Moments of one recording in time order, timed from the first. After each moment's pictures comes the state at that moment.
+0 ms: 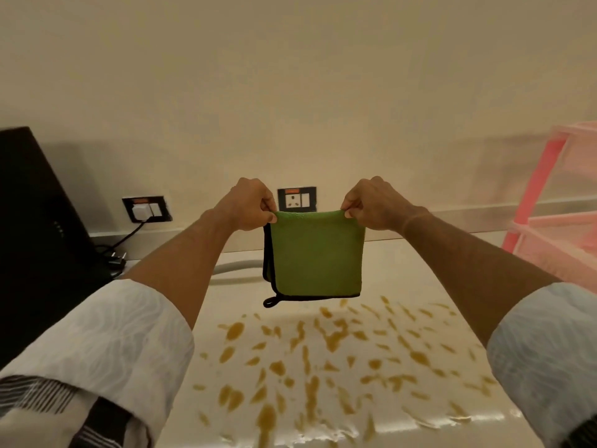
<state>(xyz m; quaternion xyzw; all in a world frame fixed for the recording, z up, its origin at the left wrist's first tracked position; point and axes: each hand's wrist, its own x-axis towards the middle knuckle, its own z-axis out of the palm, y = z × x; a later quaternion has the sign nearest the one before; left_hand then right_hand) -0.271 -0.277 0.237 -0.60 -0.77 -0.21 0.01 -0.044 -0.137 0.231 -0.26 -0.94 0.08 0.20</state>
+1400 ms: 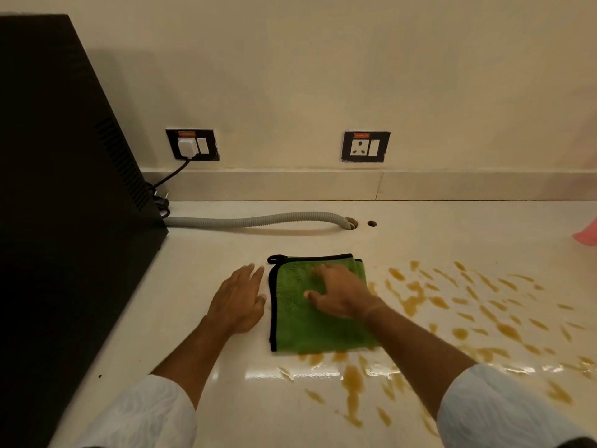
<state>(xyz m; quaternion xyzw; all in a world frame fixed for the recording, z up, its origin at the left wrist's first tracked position) -0.367 -0.448 -0.018 -0.51 -0.85 -0.10 -0.10 -0.193 -0.300 0.016 -0.30 -0.93 0.22 -0.05</state>
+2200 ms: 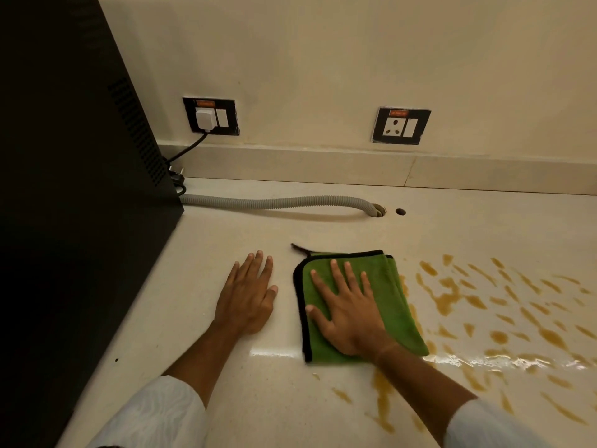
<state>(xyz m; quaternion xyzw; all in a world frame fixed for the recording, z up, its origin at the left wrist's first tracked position) -0.385 -0.466 -0.059 -0.50 -0.86 -0.09 -0.05 -0.198 -0.348 -0.043 -0.29 -0.96 0.06 -0.01</state>
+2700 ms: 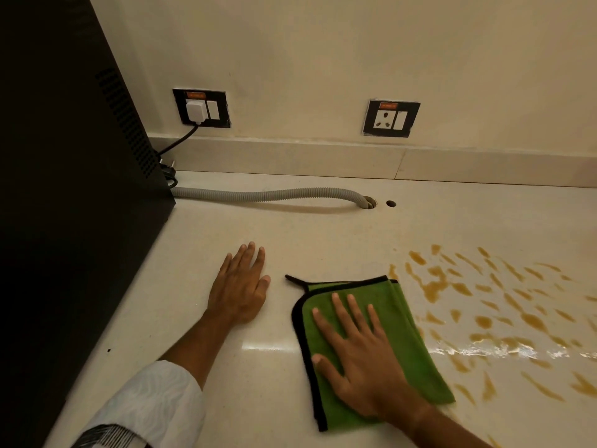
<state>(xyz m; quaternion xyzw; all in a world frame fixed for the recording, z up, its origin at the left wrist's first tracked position) -0.386 -0.465 -0.059 -0.50 -0.86 -0.09 -0.06 -0.124 -0.402 -0.041 -0.27 -0.96 0.08 -0.02</state>
